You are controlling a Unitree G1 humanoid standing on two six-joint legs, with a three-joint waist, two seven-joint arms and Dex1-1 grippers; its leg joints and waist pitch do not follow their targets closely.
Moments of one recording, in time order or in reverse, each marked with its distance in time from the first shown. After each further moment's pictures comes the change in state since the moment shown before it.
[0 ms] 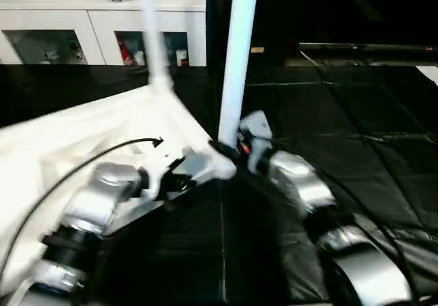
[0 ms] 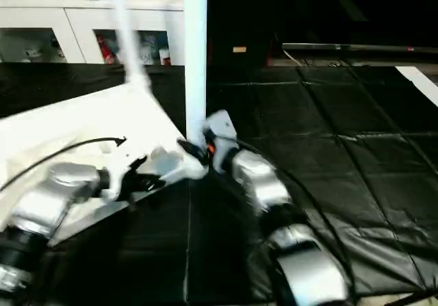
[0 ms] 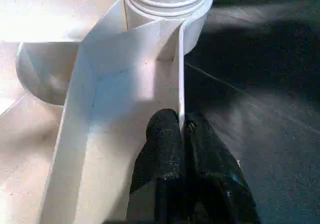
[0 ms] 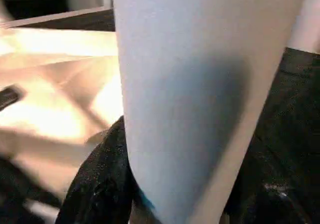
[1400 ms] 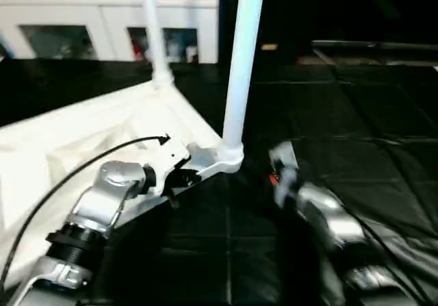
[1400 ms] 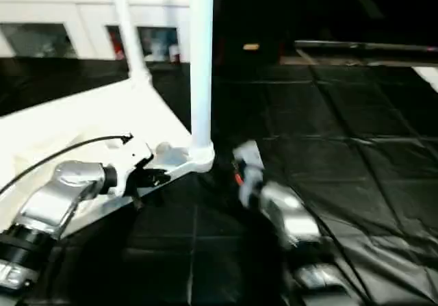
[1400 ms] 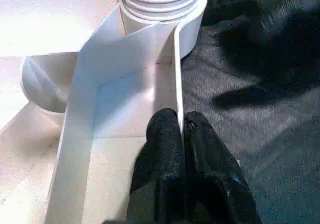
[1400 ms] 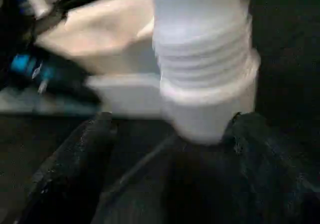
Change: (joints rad) left arm -0.023 0.048 -0.032 0.062 -0.012 -0.189 -0.067; right arm 0.312 -0.167 -0.036 -0.269 0.126 0.182 0.380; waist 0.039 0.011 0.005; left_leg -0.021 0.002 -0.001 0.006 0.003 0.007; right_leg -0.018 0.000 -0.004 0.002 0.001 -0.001
